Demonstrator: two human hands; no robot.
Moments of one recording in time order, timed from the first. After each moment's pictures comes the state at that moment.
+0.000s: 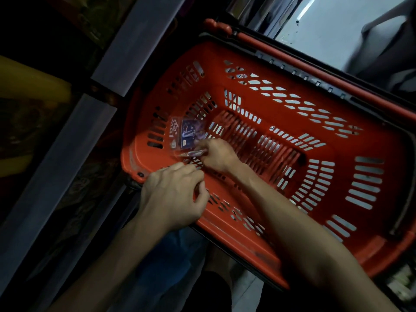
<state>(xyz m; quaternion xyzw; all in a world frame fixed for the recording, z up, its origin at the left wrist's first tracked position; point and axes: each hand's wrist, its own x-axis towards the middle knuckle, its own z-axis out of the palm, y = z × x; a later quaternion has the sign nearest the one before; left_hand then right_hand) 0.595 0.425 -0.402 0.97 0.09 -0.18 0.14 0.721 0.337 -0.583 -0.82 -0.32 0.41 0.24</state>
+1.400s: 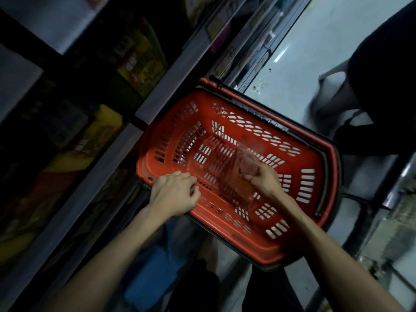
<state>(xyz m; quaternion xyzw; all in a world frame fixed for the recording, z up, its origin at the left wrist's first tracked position) 0.596 0.423 -0.402 0.96 0.10 -0.23 0.13 0.755 0.184 -0.457 -0.90 -0.11 0.35 0.24</state>
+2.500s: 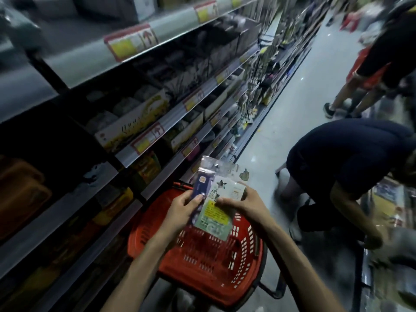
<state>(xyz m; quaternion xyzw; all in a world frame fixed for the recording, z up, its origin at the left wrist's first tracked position) 0.669 0.351 -0.181 0.69 0.26 0.02 0.67 0.767 0.160 -0.137 -0.71 -0.09 0.33 0.61</state>
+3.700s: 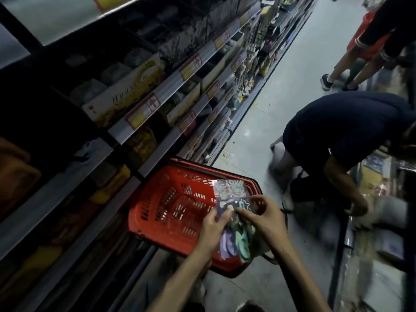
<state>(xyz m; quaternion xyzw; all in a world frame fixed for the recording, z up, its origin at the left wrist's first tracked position) 0.623 0.245 -0.237 0.52 0.29 -0.02 0.80 0.698 0.108 -0.189 -0.88 0.03 0.18 0.45</state>
